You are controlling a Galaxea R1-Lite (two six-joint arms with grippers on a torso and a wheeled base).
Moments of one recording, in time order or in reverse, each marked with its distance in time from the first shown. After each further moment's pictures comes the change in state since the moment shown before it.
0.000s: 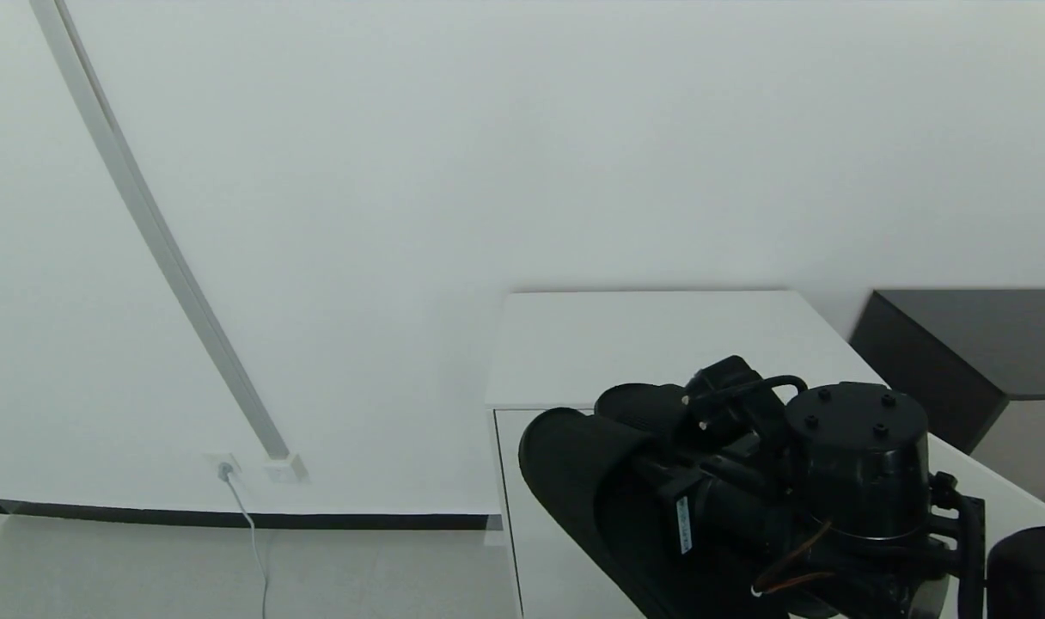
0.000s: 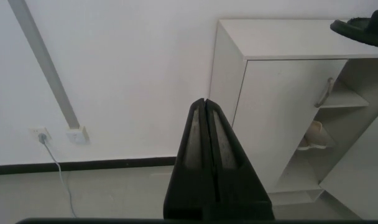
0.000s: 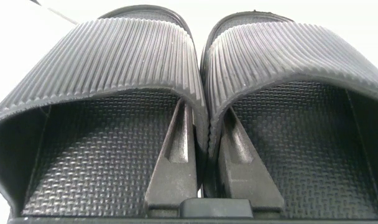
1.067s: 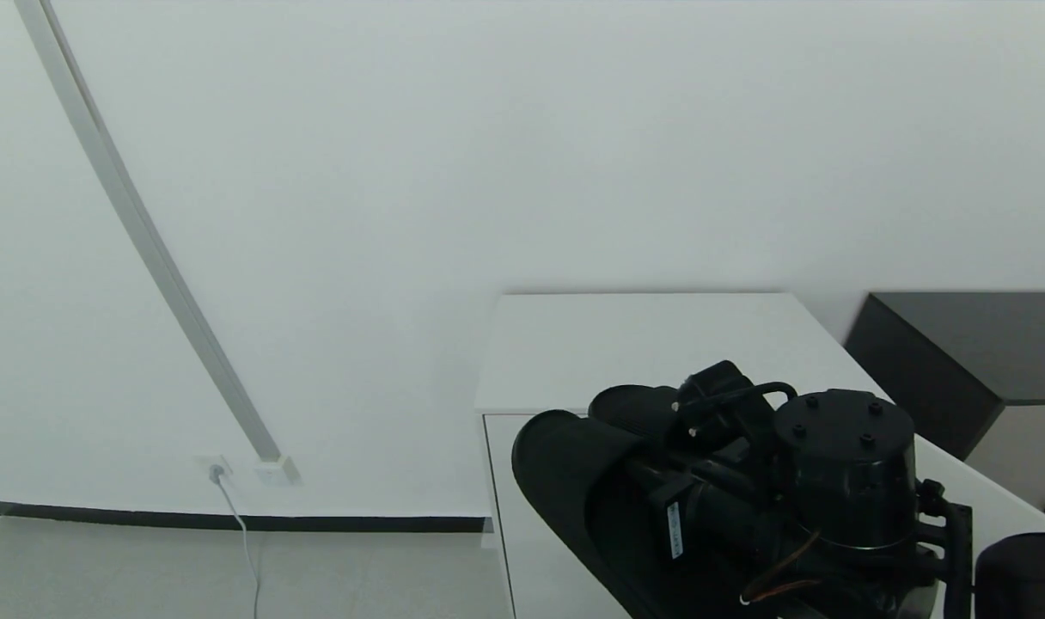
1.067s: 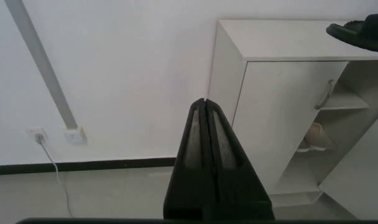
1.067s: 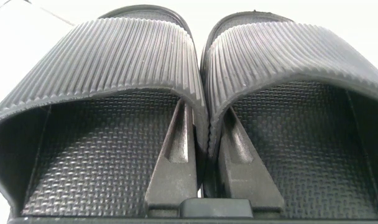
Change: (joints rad) left arm 0.000 0.000 0.000 0.000 0.001 0.000; right arm 0.003 0.019 -0.001 -0.019 -0.019 0.001
